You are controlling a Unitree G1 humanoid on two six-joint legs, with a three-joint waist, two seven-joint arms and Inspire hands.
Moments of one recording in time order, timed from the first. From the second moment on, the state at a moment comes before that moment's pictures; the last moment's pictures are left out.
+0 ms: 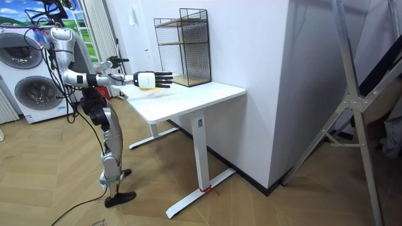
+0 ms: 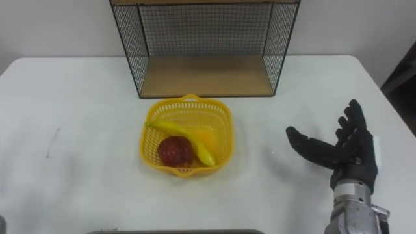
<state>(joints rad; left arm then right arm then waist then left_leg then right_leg) 0.24 0.19 0.16 -0.17 -0.33 -0.15 0.73 0.27 -0.26 -0.10 -0.03 0.33 -0.04 -0.18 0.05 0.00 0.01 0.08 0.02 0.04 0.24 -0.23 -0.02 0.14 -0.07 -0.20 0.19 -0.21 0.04</state>
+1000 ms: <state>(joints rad) 0.18 0.18 -0.13 0.12 -0.49 -0.15 0.14 0.13 -0.22 0.07 0.17 0.45 -0.11 0.02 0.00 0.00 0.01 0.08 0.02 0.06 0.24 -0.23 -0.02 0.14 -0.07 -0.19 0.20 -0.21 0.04</state>
